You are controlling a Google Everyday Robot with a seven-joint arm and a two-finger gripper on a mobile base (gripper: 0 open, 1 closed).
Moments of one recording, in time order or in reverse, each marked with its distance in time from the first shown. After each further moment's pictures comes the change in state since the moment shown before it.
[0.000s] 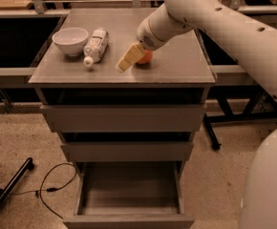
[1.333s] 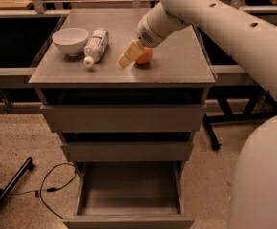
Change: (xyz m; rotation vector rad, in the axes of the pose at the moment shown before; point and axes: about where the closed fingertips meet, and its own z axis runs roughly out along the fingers) arm 0.003 -0.014 0.000 0.039 0.055 0.038
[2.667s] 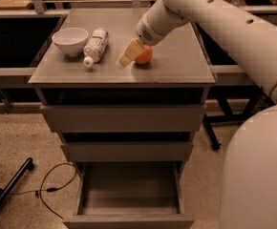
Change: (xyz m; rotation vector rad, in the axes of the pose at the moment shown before) arm 0.001 -0.002 0.001 -0.036 0.022 0.014
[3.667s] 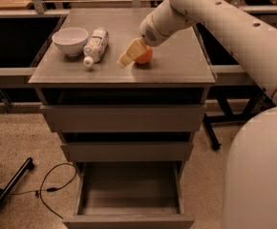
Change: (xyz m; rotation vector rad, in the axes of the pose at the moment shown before) arm 0.000 0.000 0.000 -0.045 -0.056 0.027
